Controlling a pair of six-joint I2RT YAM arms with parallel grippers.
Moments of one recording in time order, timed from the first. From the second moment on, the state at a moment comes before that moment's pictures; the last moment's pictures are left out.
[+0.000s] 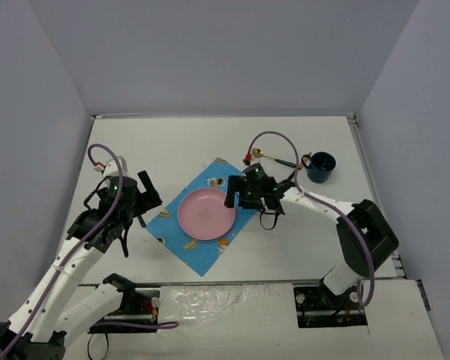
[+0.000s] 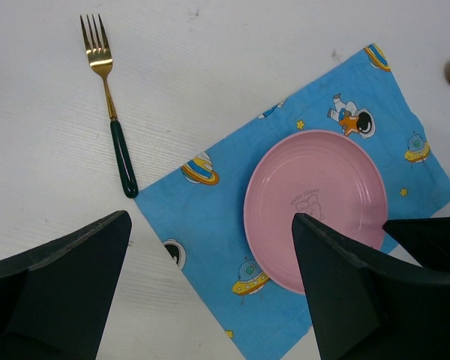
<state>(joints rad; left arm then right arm) -0.42 0.82 0.90 -0.76 -0.37 -0.67 0.67 1.63 0.92 -0.17 -0.04 0.65</state>
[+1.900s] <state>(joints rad) -0.42 0.82 0.90 -0.78 -0.38 -0.66 -0.14 1.70 0.99 -0.17 0.13 0.83</state>
